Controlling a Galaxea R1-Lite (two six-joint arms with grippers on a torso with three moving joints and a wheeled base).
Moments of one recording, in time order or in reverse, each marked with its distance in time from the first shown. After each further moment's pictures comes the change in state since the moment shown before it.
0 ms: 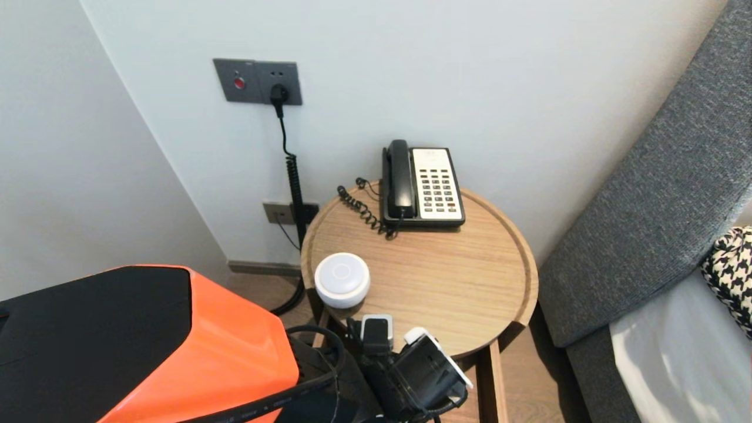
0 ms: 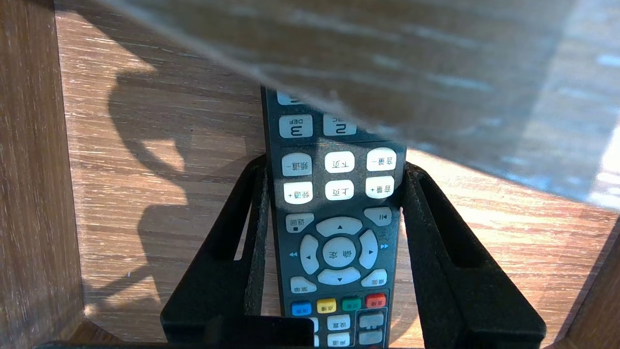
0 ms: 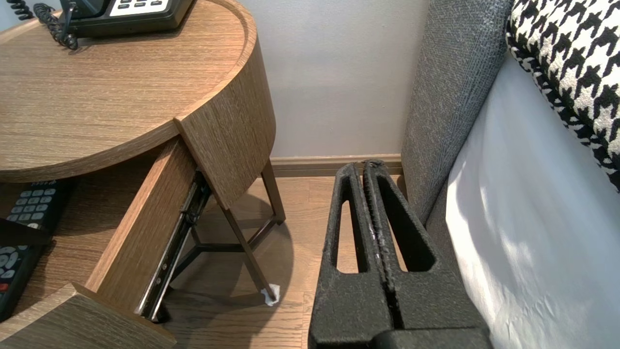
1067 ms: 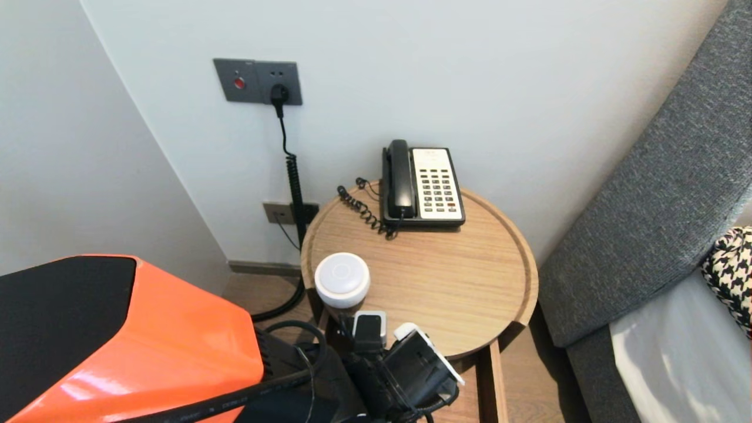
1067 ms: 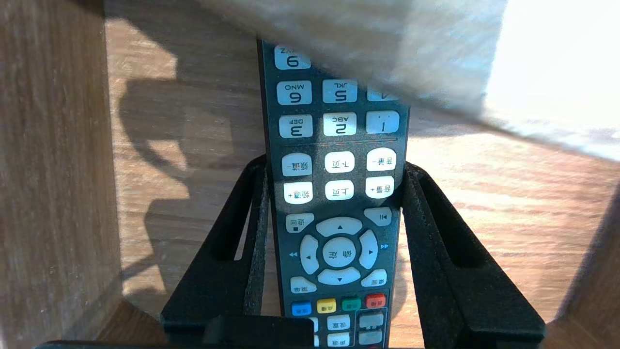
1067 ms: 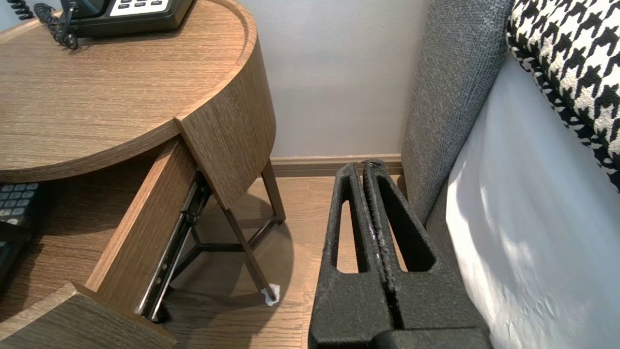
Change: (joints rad) left arm 0.004 -0.060 0.040 0.012 -0.001 0.027; right arm 0.000 0.000 0.000 0.000 0.000 0.000
